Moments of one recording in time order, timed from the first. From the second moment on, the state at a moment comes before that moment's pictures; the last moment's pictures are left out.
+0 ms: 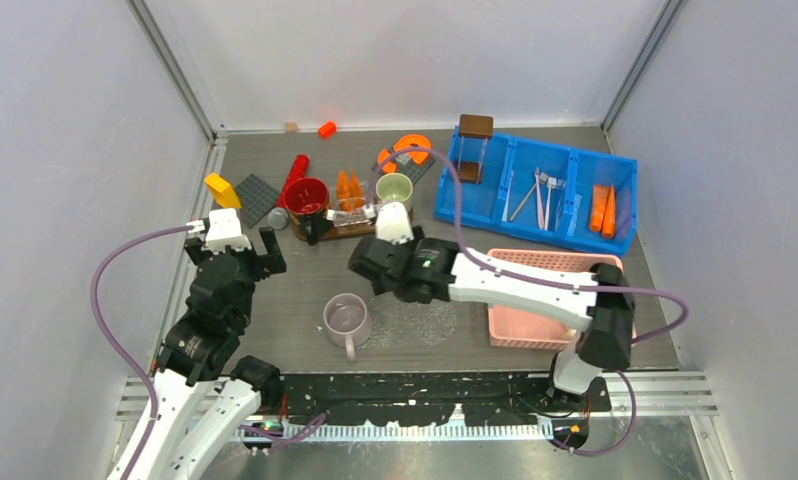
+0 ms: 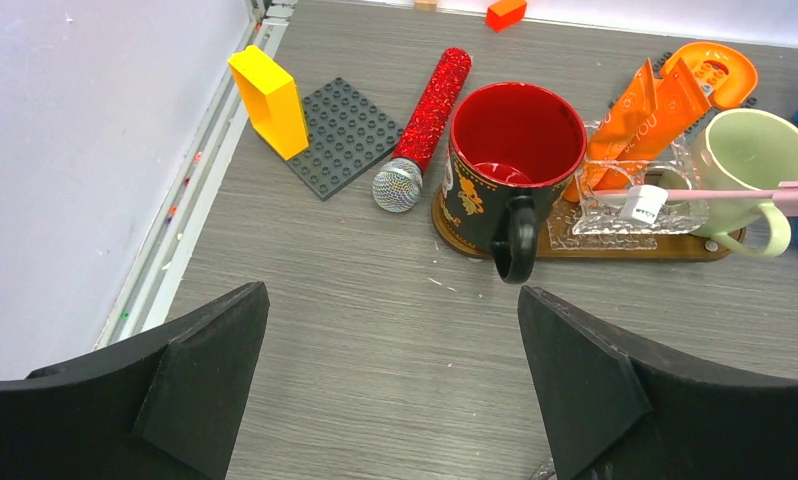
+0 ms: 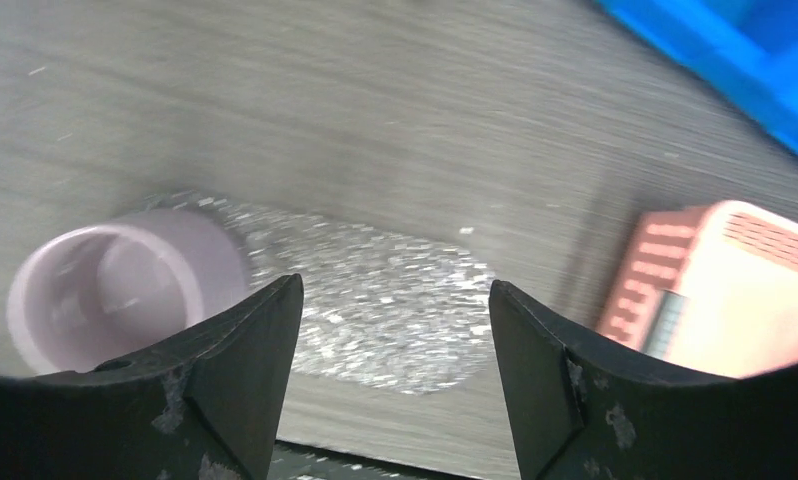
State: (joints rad) left arm -0.40 0.47 0.75 -0.51 -0.56 -0.14; right arm 1.22 1.68 1.55 -0.91 0.65 0.71
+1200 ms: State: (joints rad) left arm -0.42 0.45 0.75 -0.51 -0.54 -0.16; right arm 0.09 1.00 1.01 -1.16 0.52 0.79
